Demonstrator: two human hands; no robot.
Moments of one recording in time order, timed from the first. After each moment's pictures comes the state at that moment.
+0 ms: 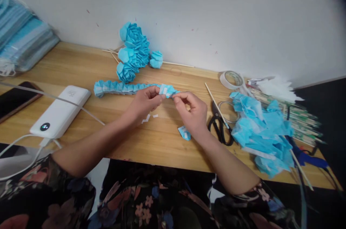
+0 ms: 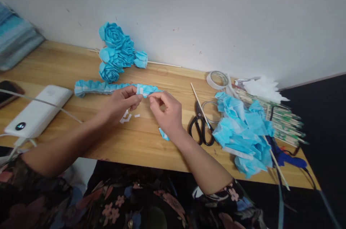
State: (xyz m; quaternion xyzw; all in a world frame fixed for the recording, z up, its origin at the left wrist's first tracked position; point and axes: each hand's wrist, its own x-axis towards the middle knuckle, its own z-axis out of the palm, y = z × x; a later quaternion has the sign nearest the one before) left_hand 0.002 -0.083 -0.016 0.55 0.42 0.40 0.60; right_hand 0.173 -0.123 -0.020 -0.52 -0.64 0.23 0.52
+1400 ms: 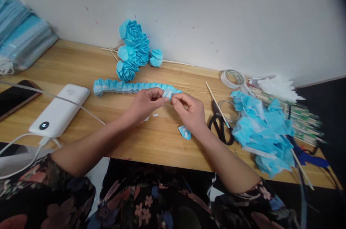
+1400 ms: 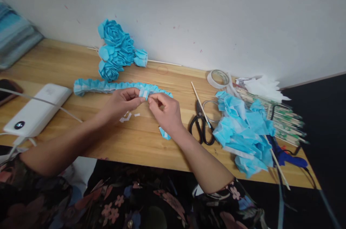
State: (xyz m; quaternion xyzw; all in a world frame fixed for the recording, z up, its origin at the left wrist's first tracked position) left_hand 0.001 -0.087 -0.011 0.60 0.43 0.36 0.58; right_hand 0.173 -0.122 -0.021 -0.52 -0.66 0.28 0.47
